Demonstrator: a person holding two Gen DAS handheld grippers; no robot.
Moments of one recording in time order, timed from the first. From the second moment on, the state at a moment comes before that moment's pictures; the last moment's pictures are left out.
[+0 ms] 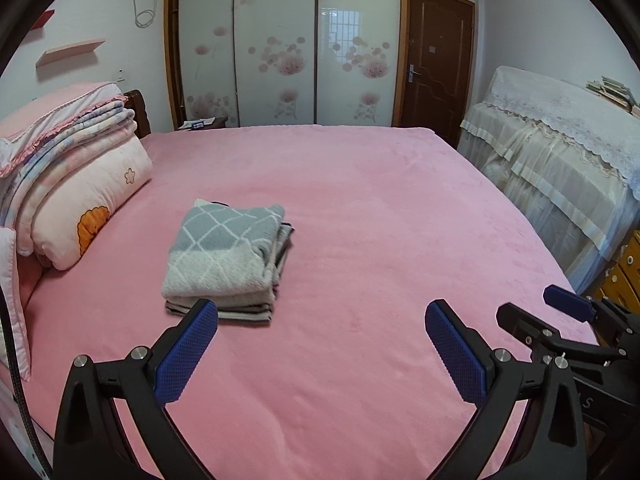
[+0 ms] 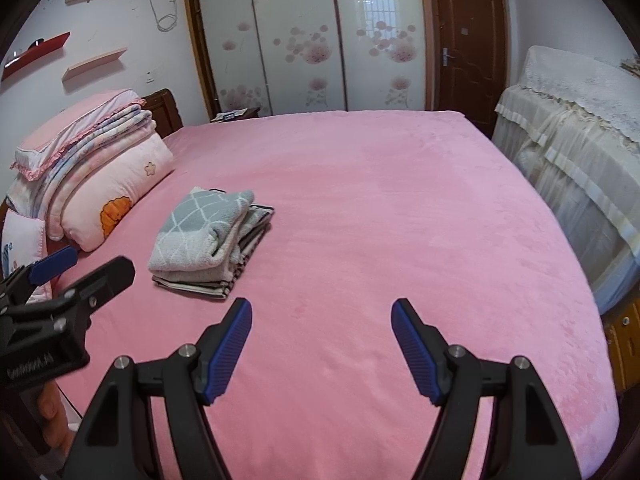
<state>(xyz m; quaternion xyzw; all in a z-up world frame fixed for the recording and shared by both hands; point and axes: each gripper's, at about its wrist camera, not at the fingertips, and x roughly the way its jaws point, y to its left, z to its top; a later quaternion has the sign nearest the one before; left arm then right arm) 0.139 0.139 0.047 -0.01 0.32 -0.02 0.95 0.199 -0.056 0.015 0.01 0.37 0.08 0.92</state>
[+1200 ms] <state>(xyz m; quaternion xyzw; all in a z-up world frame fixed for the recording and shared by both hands) -0.026 0.074 0.026 -0.04 0.35 0.00 0.94 0.030 -0.142 0.005 0.05 0.38 0.03 0.92</state>
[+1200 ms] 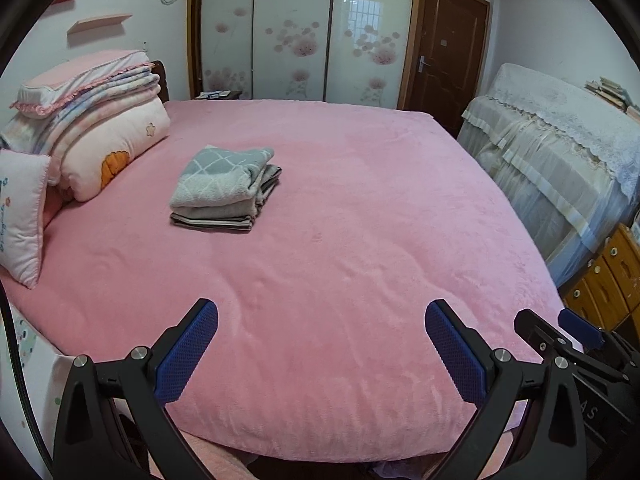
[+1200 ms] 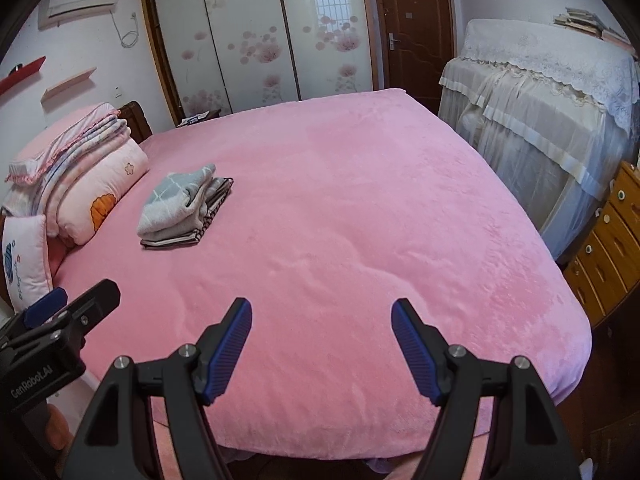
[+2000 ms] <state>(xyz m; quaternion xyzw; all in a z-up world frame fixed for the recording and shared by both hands) -0.003 0.061 0.019 -0.02 0.37 0.00 0.93 0.037 -0.144 0.001 0.04 0.37 0.01 0.93</state>
